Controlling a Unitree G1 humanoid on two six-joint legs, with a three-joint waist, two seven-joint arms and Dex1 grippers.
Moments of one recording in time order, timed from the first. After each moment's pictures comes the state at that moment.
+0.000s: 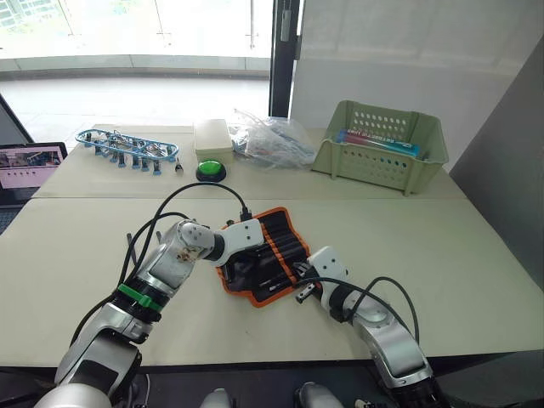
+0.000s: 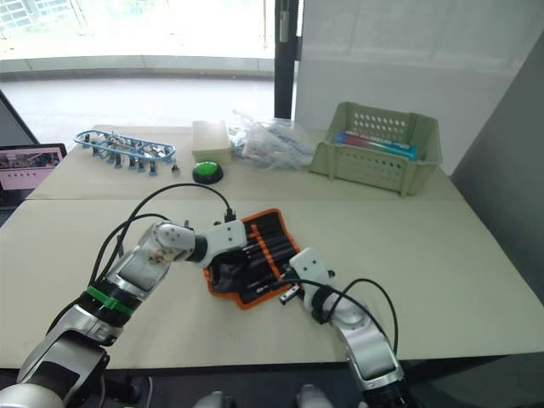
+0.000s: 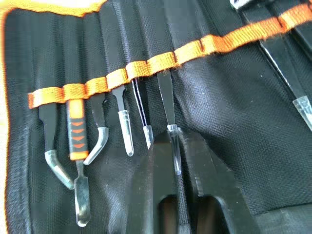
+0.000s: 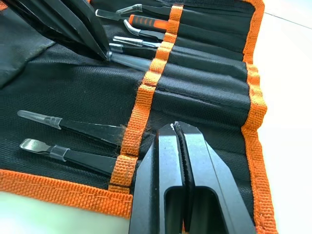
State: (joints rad) left arm -0.71 0.56 -0.40 0.15 0.08 0.46 -1.02; right arm -0.16 -0.23 0.24 -0.23 0.02 0.47 0.41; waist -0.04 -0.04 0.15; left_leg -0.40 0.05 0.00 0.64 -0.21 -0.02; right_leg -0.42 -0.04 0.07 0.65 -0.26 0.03
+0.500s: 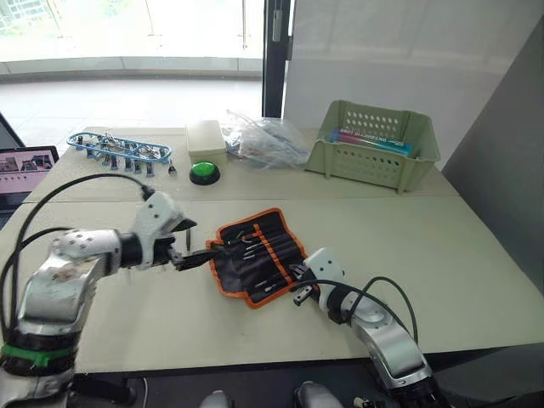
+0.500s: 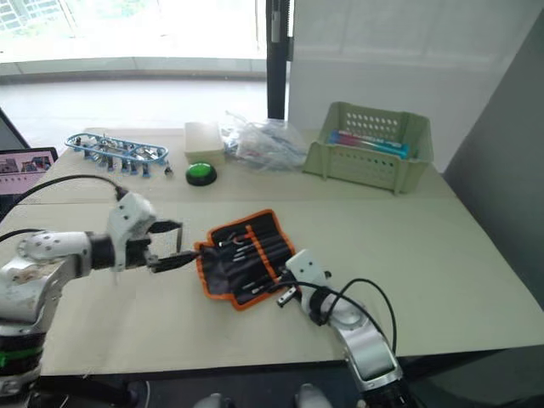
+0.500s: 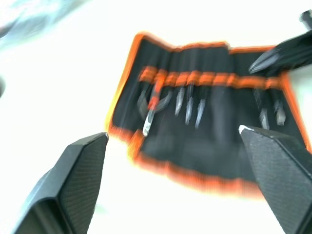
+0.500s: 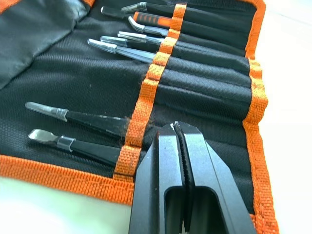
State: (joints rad) left arm -0.19 0.78 0.32 -0.40 -0.30 0.82 -1.00; right arm -0.17 -0.25 0.25 -0.23 0.02 0.46 0.44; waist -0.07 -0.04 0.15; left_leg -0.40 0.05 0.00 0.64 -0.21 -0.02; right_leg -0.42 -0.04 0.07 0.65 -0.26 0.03
